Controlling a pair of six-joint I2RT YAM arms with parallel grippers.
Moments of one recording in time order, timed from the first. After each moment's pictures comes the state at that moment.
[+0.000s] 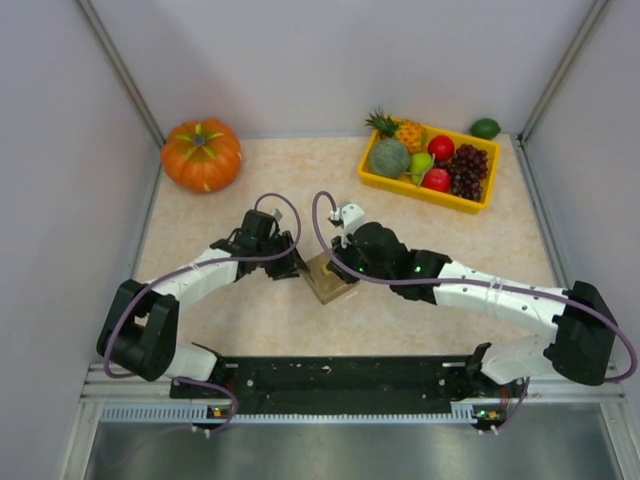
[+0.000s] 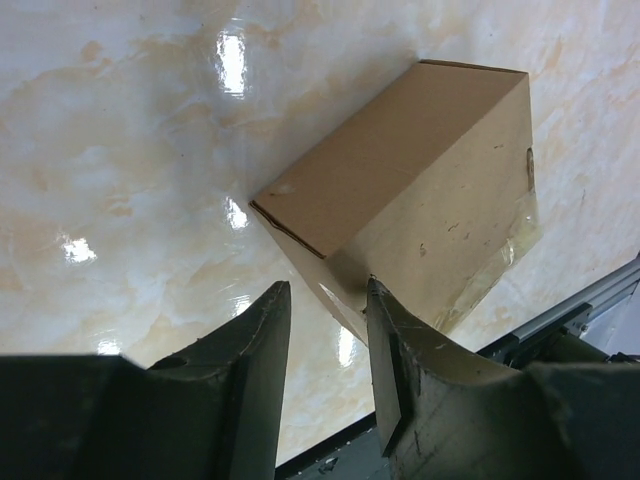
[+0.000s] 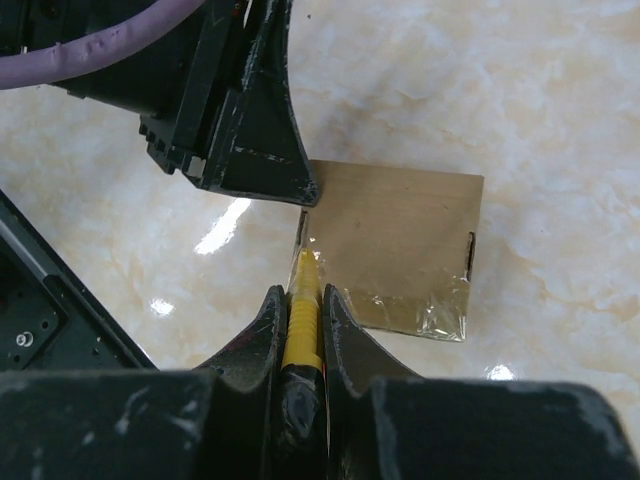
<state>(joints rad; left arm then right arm) -0.43 1.40 0.75 -0.26 0.31 -0.73 1.01 1.31 0.97 -0.19 0.13 0.30</state>
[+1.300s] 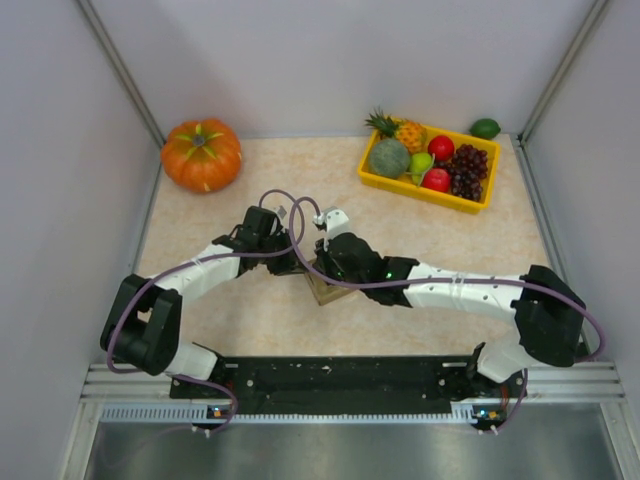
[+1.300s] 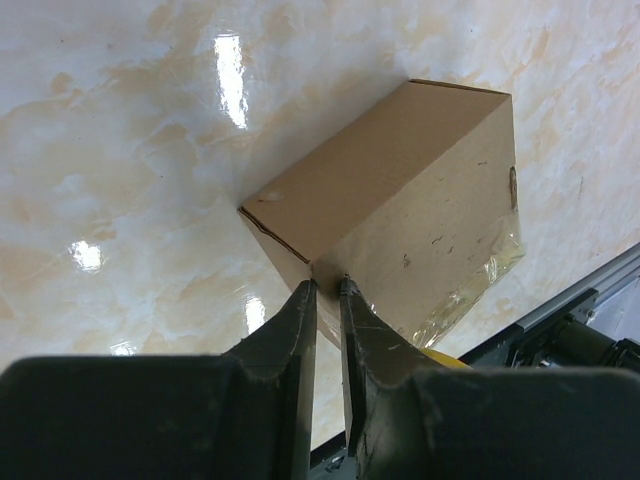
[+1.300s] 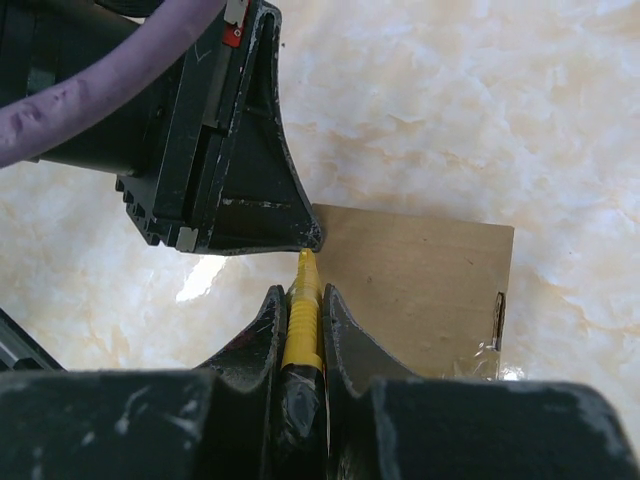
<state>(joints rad) -0.42 1.44 0.79 -0.26 0.34 -0.68 1.08 1.49 0.98 -0.03 0.30 0.38</state>
